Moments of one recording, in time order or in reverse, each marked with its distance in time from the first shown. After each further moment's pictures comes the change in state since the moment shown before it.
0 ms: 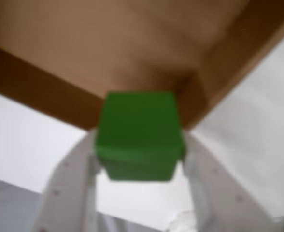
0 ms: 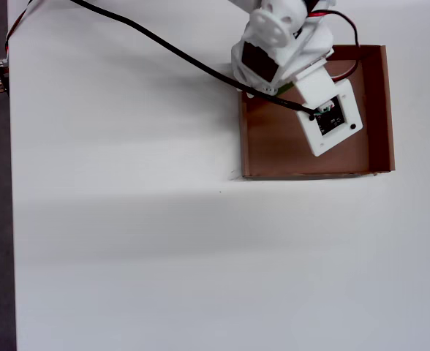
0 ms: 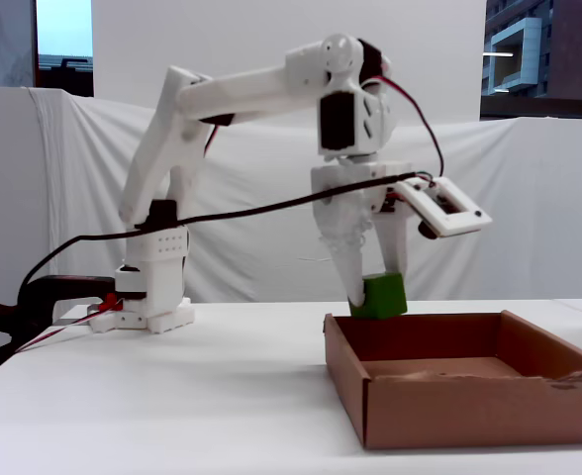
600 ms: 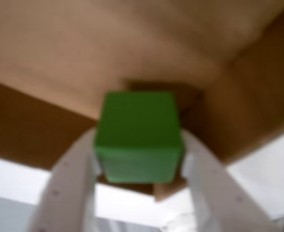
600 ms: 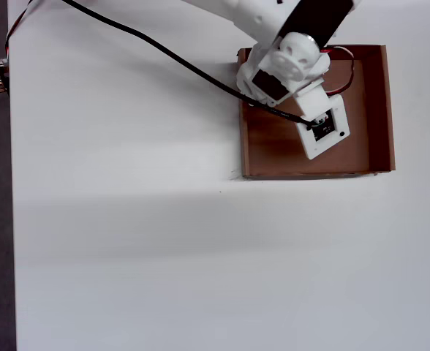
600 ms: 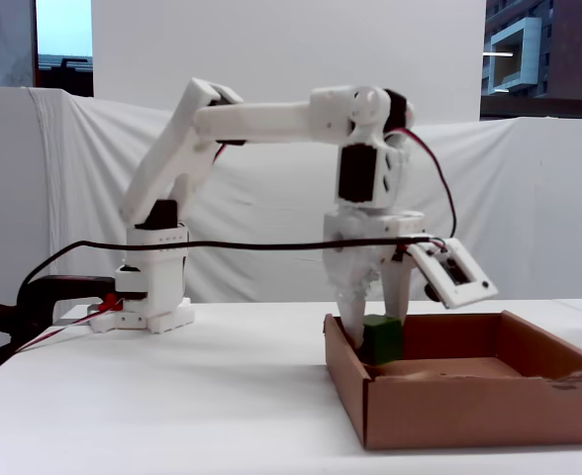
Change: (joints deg) arm -0.7 -12.0 -4.8 0.4 0.0
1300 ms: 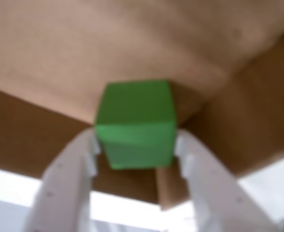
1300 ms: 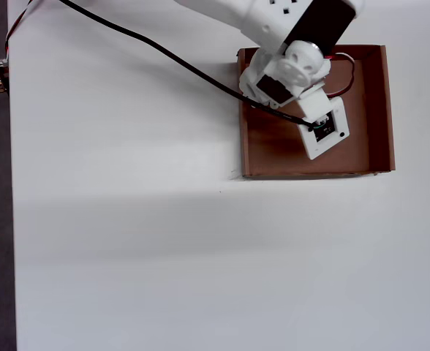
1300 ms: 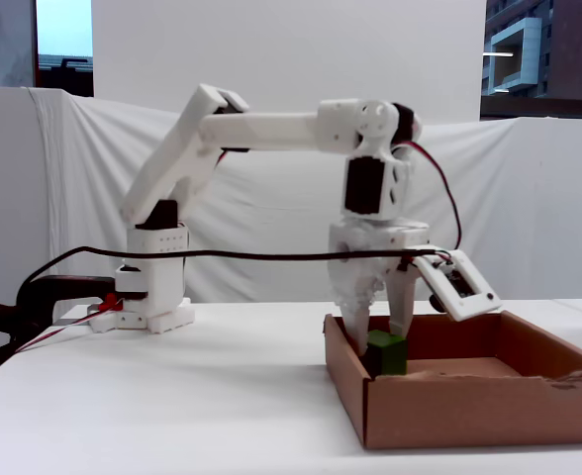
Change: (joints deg) arm -0.7 -2.7 -2.7 0.0 0.0
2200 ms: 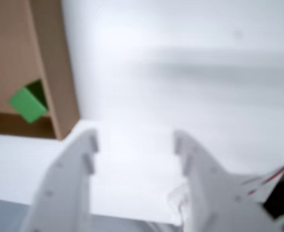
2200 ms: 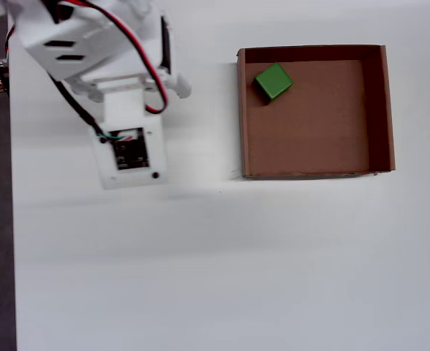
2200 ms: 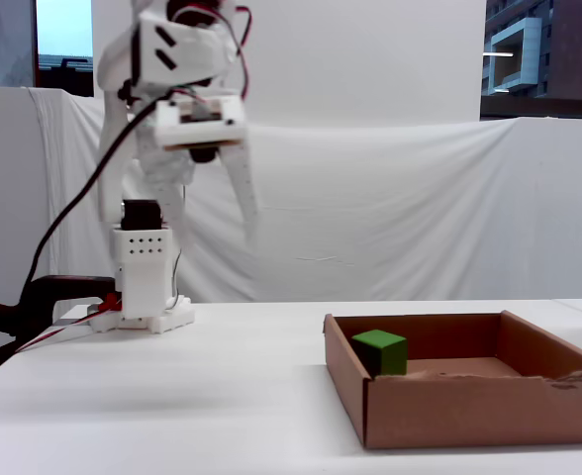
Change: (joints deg) arm 31.9 55.6 44.9 -3.6 0.0
